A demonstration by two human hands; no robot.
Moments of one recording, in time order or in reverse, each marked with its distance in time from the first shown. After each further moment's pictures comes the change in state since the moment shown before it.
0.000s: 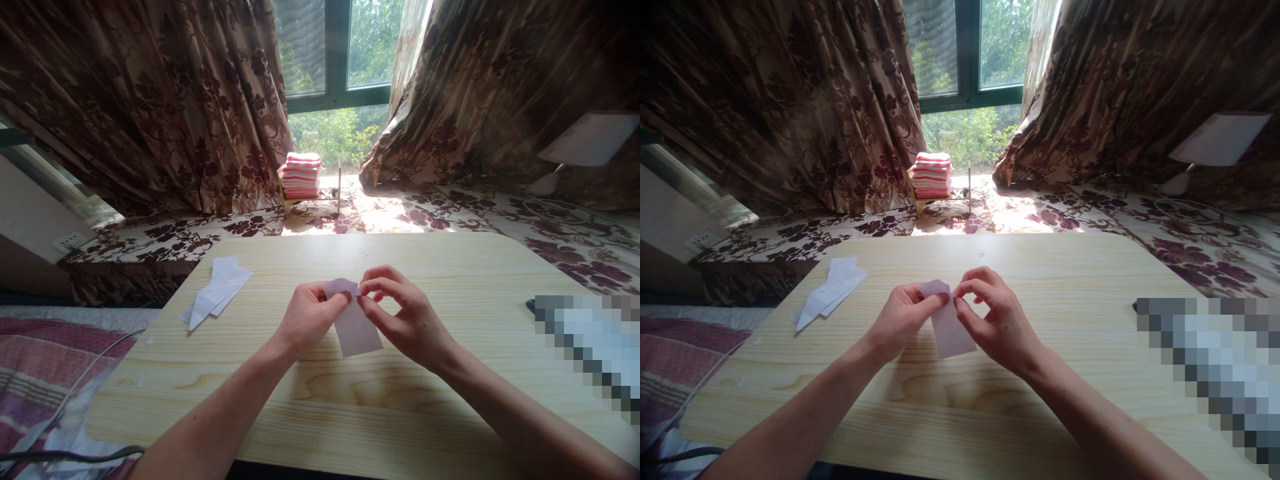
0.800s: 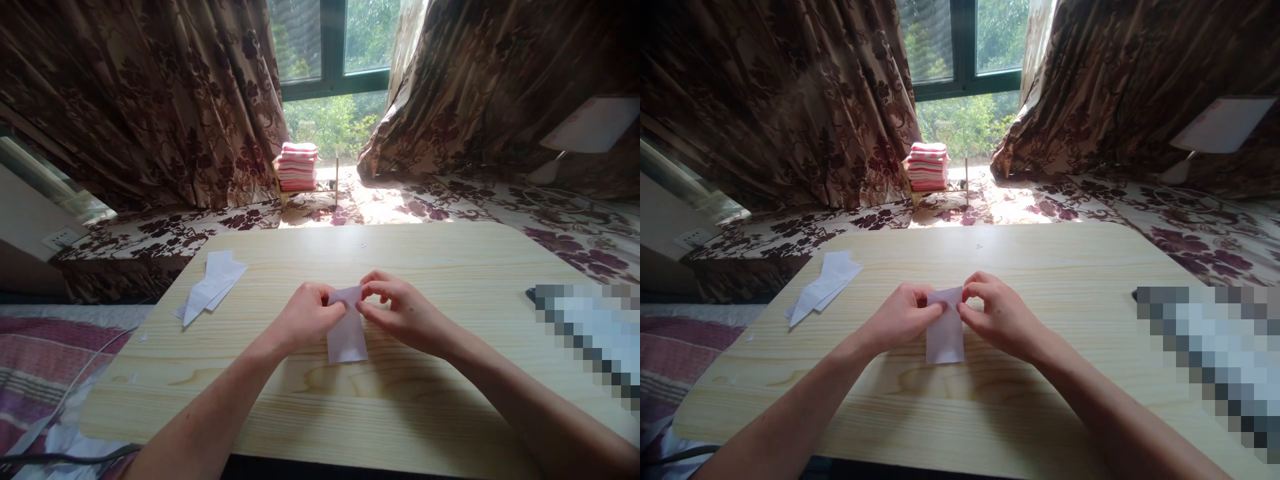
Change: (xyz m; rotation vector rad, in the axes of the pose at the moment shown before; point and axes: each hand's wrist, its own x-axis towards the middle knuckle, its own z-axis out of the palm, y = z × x) left_hand 0.003 -0.010 -0.011 0.472 -0.164 -0.023; right_hand -0.002 0.014 -0.010 -0.161 -0.290 0.182
